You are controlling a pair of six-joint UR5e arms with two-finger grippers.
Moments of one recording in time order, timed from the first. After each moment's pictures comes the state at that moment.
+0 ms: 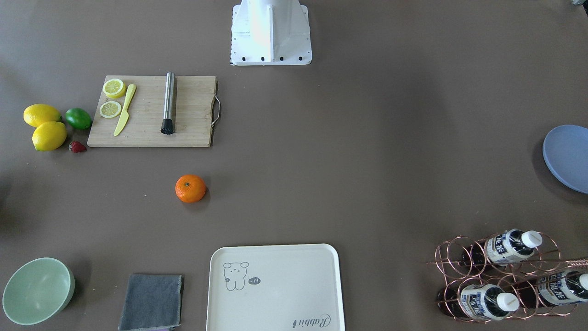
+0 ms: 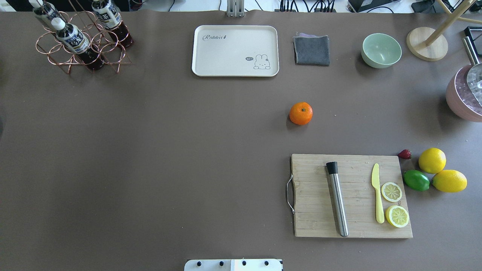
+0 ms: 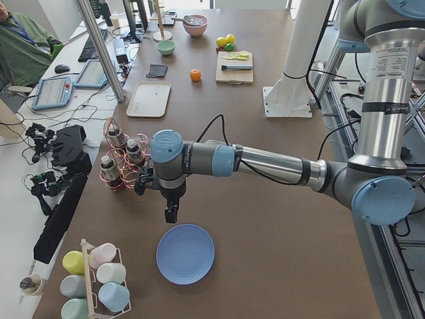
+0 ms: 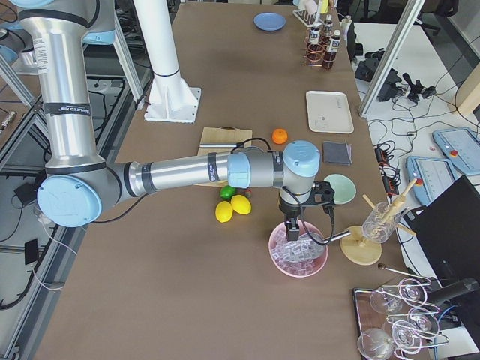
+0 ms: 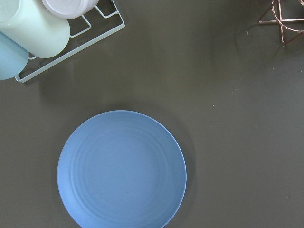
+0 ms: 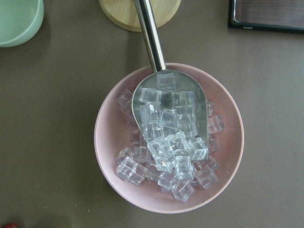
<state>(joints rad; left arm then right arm) -1.58 -1.61 -1.73 -1.46 -2.31 0.00 1.56 -1.48 1.68 -1.68 2.32 0.00</state>
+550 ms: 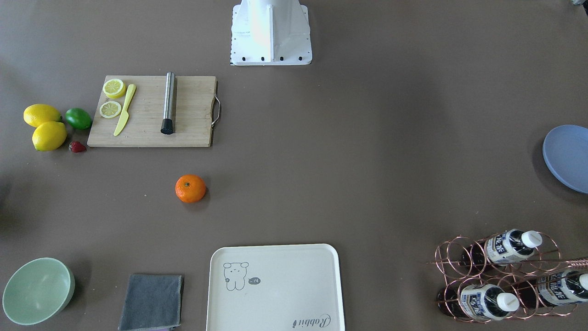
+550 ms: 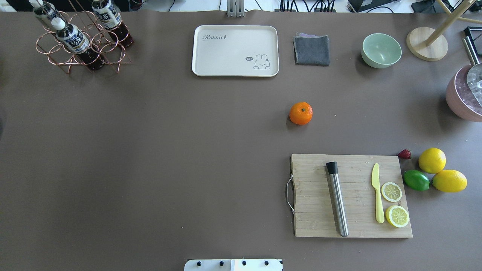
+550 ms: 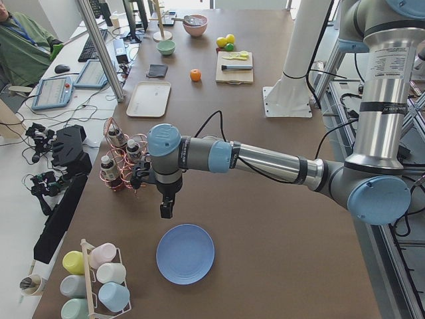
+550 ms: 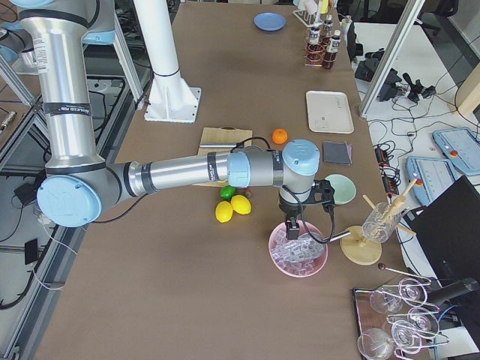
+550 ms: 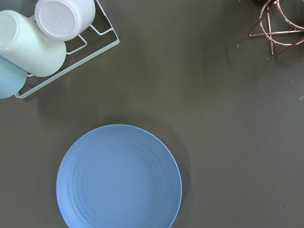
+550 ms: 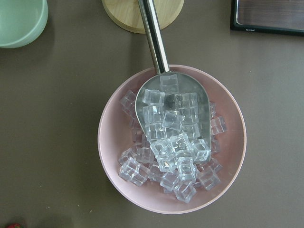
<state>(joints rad) -1.58 -1.62 -1.73 -1.49 -2.30 0.00 1.56 -1.48 1.69 -1.68 2.32 0.00</state>
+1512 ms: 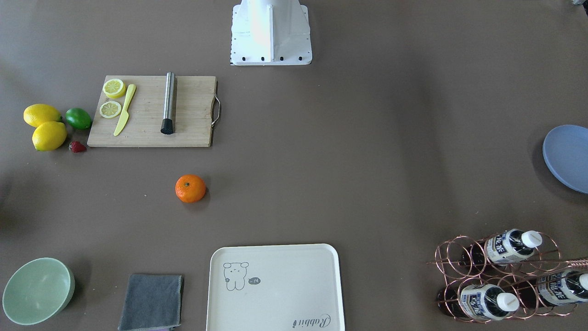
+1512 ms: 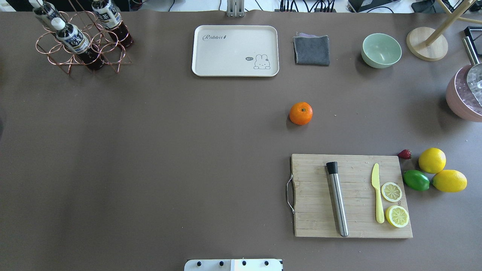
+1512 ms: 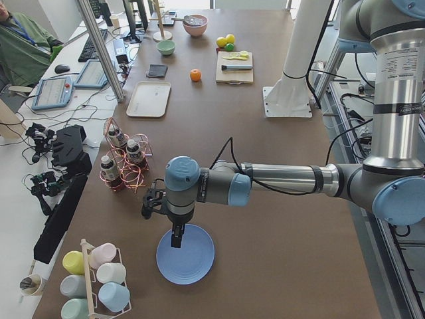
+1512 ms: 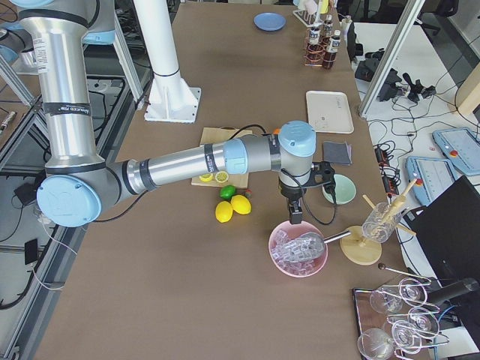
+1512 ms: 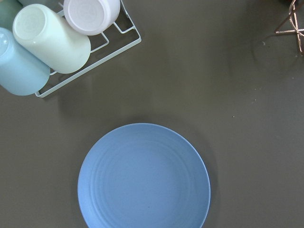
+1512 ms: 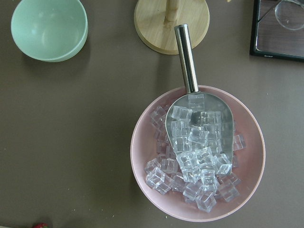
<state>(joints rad) -1.65 -1.51 -1.64 -1.70 -2.29 0.00 1.56 -1.48 1.77 -1.68 2.34 0.01</state>
